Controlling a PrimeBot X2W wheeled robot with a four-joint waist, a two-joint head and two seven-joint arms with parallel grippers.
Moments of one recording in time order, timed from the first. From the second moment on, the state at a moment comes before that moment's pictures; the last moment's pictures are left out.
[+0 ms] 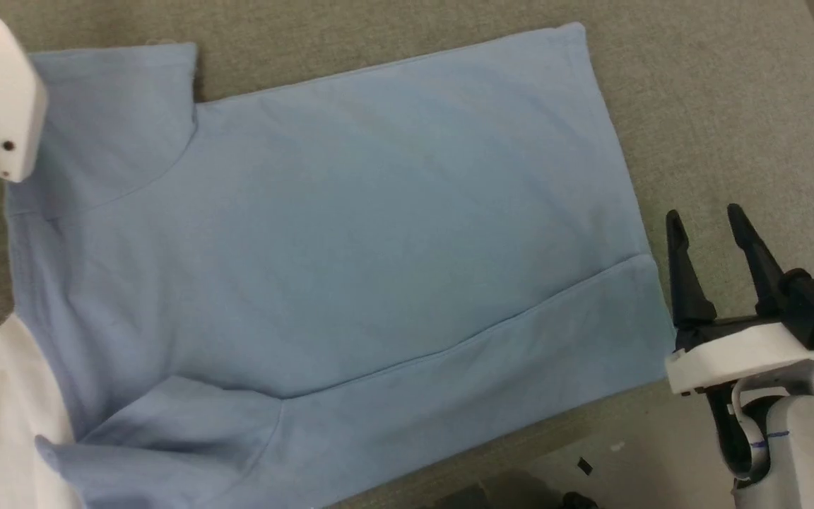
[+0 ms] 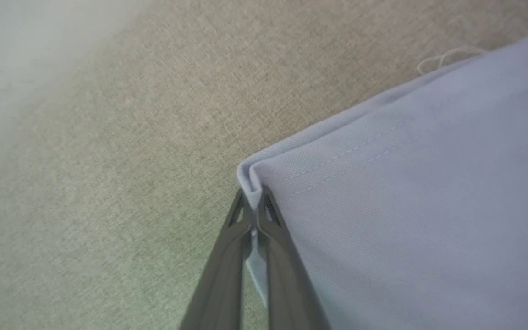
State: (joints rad) left arm -1.17 0.82 -0.84 0.52 -0.73 -0.10 0.67; right arm -0.19 -0.05 -0.06 0.08 0.11 0.13 -0.16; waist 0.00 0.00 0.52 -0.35
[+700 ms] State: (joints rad) left arm -1.08 0.63 -0.88 0.40 -0.59 -0.05 0.13; right arm -0.43 -0.57 0.16 0.05 0.36 0.13 0.47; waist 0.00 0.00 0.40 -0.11
